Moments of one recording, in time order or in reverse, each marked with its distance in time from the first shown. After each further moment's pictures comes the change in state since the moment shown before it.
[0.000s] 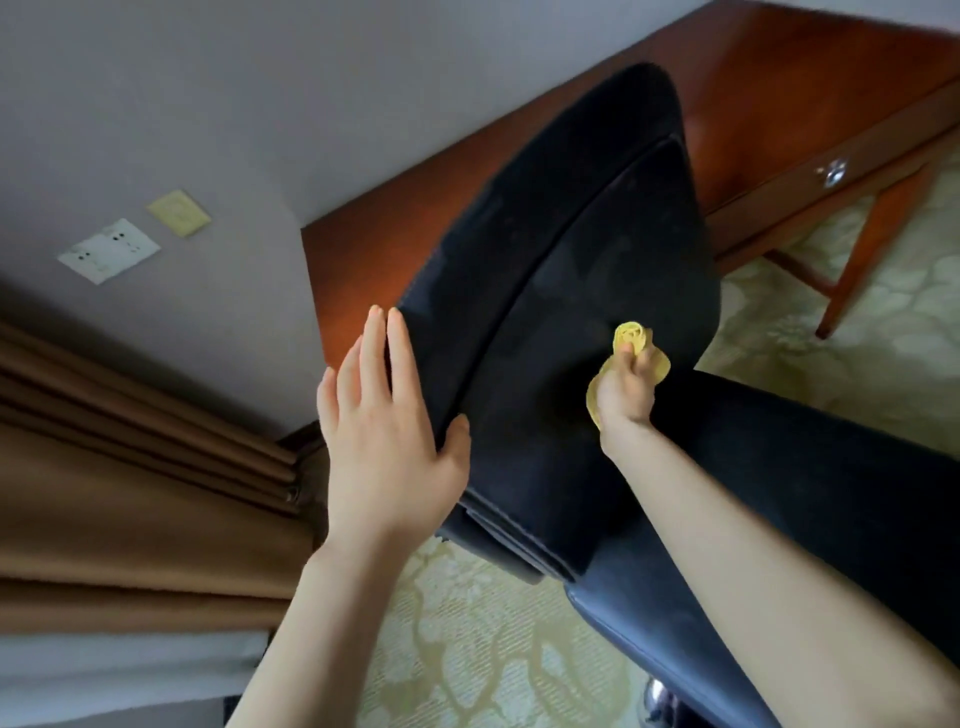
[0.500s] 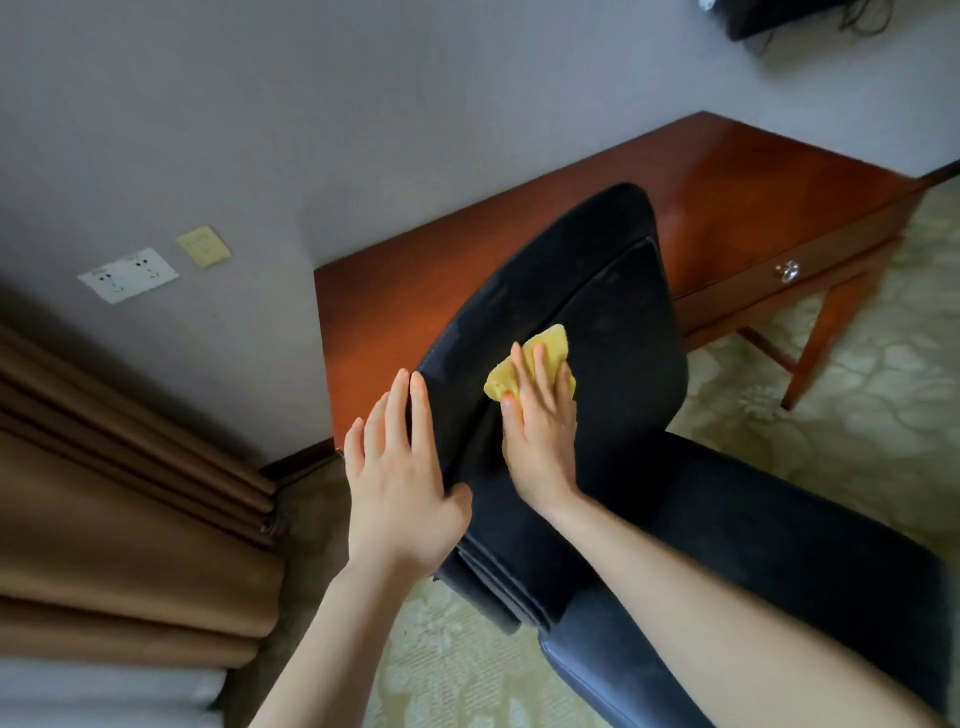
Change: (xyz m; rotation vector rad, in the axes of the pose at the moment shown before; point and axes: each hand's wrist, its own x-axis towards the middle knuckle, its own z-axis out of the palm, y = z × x) left_hand -0.002 -0.002 -0.002 -0.056 -0.053 -0.035; right_hand -0.076 -0.035 0.011 -0.529 -0.316 -0.842
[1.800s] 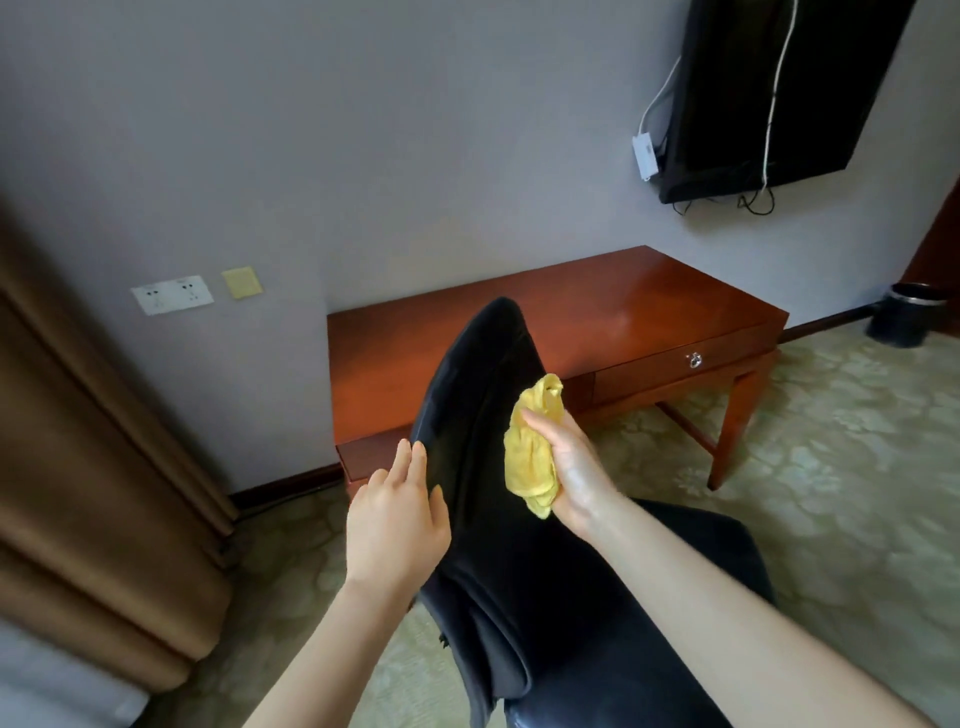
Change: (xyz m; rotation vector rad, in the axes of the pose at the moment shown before) left_hand -0.137 0.027 -0.040 -0.003 0.134 -0.080; right_hand -0.132 -0.081 -0.138 0.990 -0.207 0.436
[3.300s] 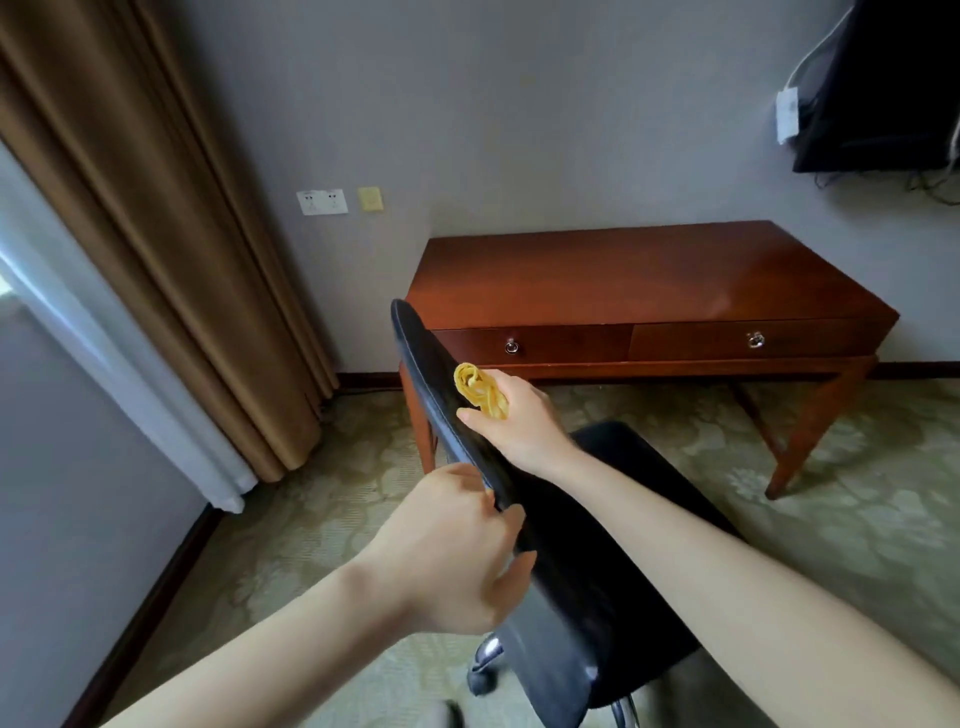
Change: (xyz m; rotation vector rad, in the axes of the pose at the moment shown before) left_hand -0.190 0.228 -0.094 0.201 -0.068 0.451; right_hand -0.115 -0.017 -0.106 -1.024 -0.475 -0.419
